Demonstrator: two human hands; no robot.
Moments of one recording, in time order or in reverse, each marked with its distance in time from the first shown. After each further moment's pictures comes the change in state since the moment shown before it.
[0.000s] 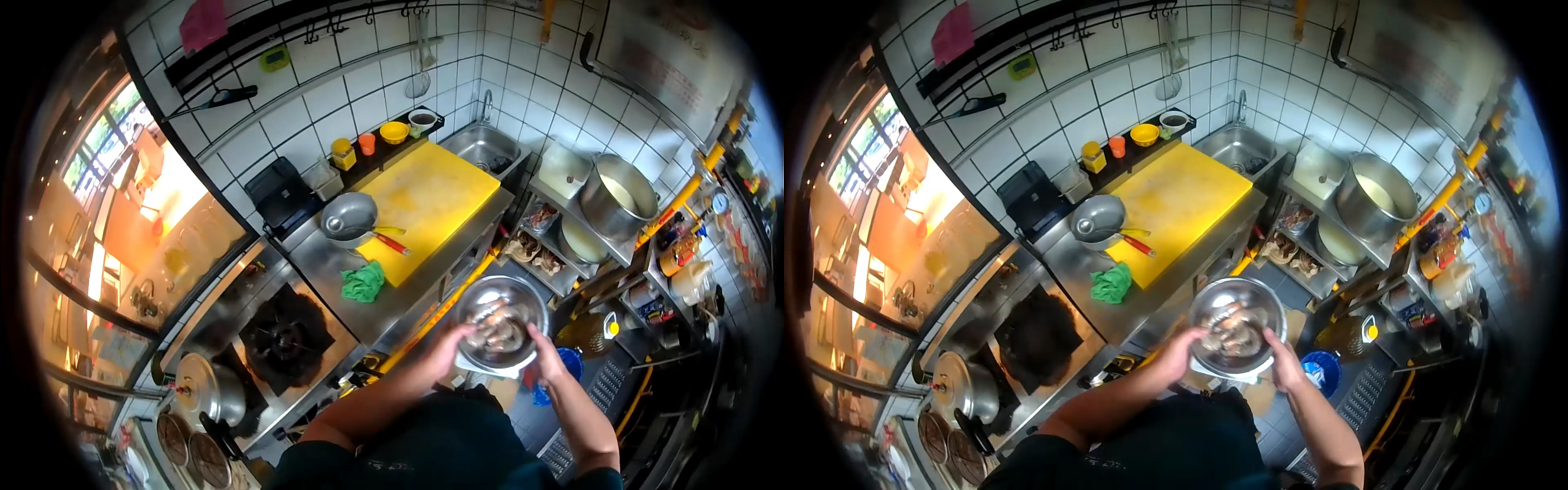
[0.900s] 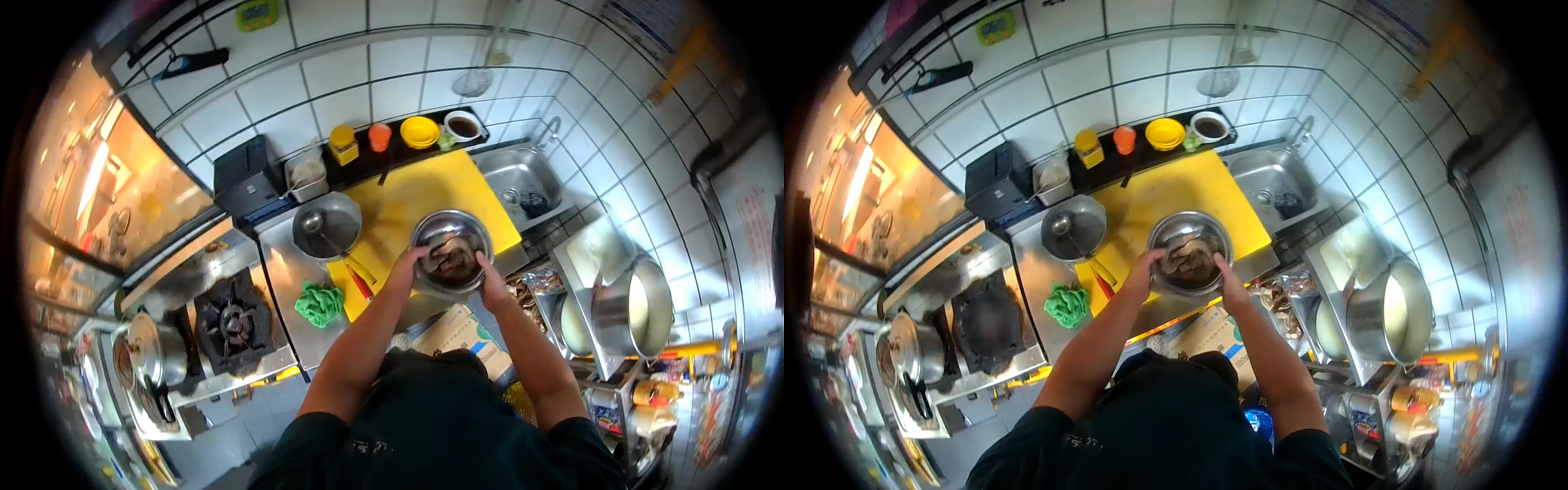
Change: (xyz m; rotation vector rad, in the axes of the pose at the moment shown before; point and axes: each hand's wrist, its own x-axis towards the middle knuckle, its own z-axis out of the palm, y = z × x) left_hand 0.360 0.116 -0.087 -0.285 0.351 0.129; right_hand 0.456 -0.149 0.053 -0.025 -0.339 0.124
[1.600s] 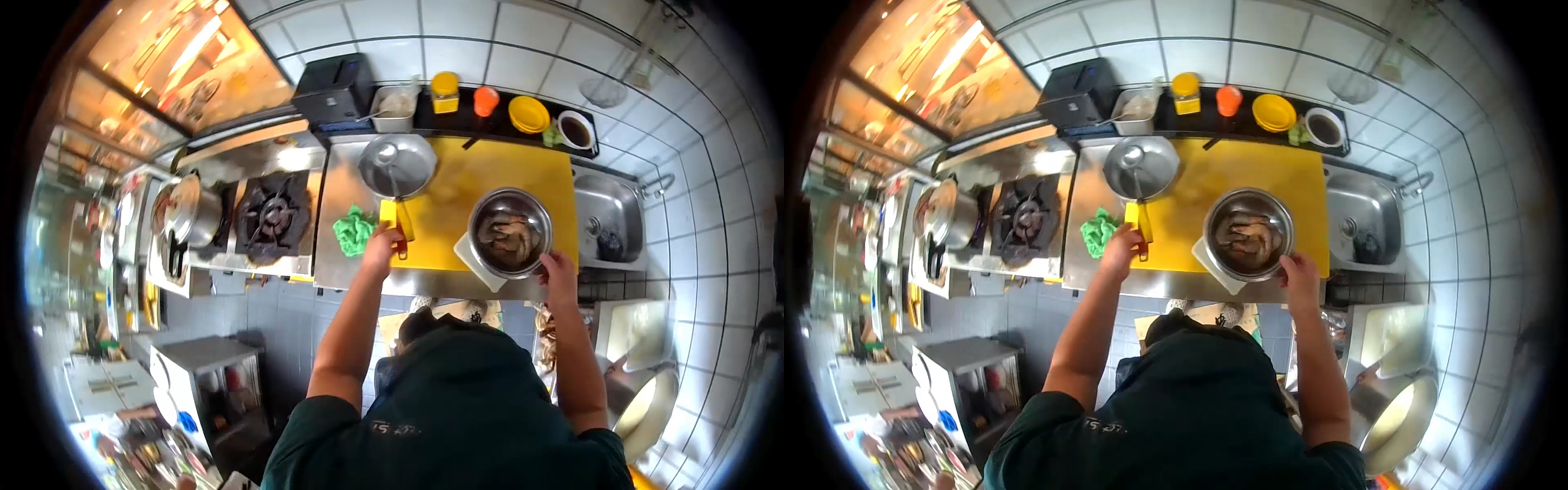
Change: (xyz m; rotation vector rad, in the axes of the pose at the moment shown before) left_hand -0.063 -0.013 -0.106 0.007 0.761 0.328; right_hand 0.047 -0.094 -0.026 -0.590 -0.015 -0.060
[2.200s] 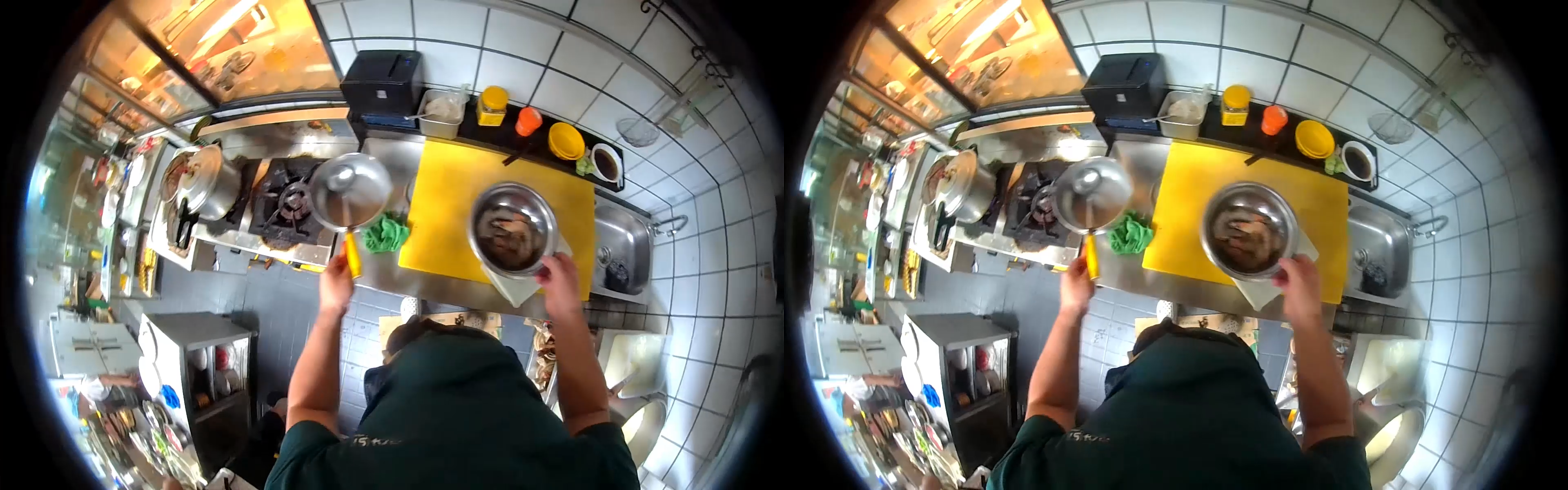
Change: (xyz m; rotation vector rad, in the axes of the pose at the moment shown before) left_hand -0.075 0.004 -0.158 0.407 0.312 0.376; right_hand -0.003 -0.033 0.070 0.181 -0.205 -0.021
